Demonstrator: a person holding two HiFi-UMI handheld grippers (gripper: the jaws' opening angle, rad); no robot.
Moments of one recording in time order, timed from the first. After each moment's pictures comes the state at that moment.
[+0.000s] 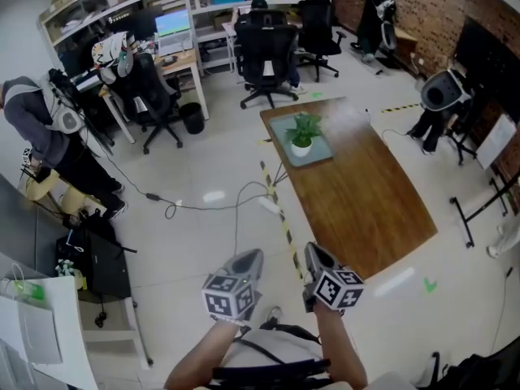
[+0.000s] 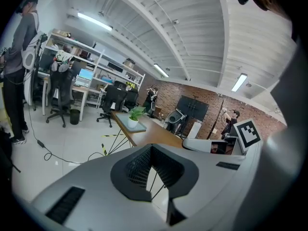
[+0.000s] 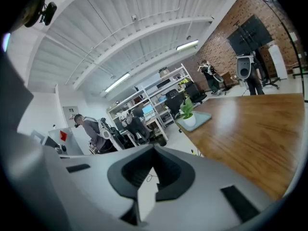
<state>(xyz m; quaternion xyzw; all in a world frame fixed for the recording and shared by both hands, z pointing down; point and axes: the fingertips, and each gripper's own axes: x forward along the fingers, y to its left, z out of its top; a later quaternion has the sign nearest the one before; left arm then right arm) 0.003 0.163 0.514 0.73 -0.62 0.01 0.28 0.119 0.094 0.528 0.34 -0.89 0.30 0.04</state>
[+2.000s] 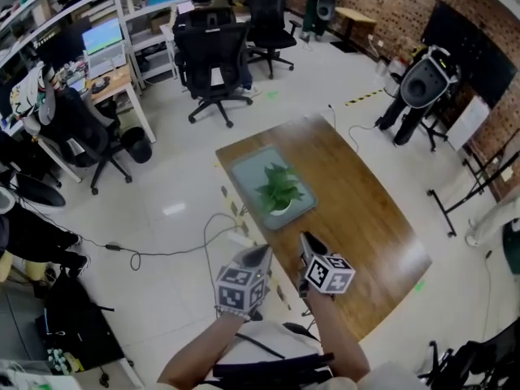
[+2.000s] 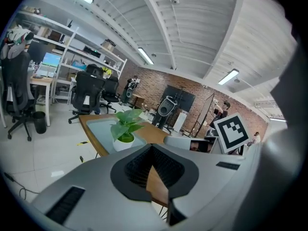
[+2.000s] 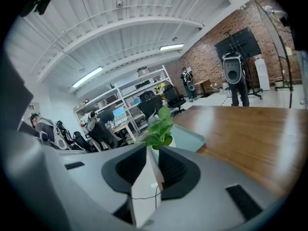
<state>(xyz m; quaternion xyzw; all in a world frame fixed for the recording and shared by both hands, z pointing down) -0.040 -0.167 0.546 0.81 -0.50 0.06 0.29 0.056 -0.230 0.585 0.48 -0.82 0.30 0.07</state>
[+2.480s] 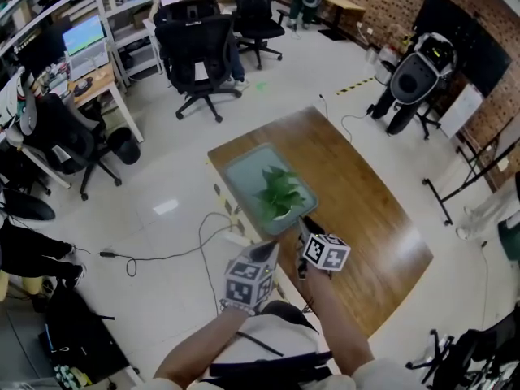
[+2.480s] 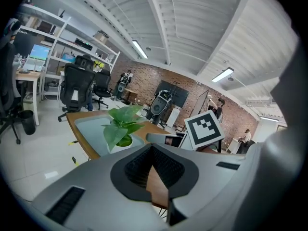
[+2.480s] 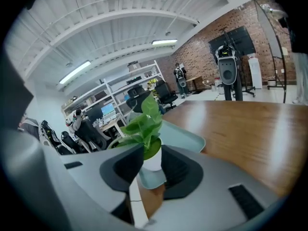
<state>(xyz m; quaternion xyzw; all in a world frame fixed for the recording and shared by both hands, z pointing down) -0.033 -0.216 0.563 0.84 -0.45 0.08 0.30 0.046 -0.314 0.629 0.51 -0.79 0.32 0.09</state>
